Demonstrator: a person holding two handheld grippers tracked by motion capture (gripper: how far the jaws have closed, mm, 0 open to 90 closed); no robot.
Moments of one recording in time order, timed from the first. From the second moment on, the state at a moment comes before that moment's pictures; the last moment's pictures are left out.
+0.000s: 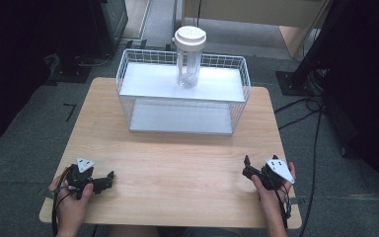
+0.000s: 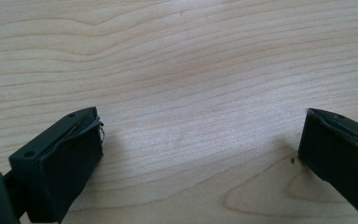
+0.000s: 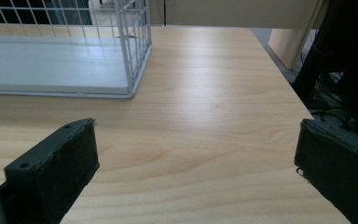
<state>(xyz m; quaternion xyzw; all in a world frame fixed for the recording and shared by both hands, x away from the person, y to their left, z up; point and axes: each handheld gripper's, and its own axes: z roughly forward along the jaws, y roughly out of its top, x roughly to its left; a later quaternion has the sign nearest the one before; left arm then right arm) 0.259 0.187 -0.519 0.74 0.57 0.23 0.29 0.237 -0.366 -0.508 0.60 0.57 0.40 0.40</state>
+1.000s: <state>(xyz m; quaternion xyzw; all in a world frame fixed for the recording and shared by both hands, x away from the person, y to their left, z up) 0.259 0.187 -0.519 0.74 0.57 0.23 0.29 0.205 -0.415 -0.521 0.64 0.61 0.30 0.35</state>
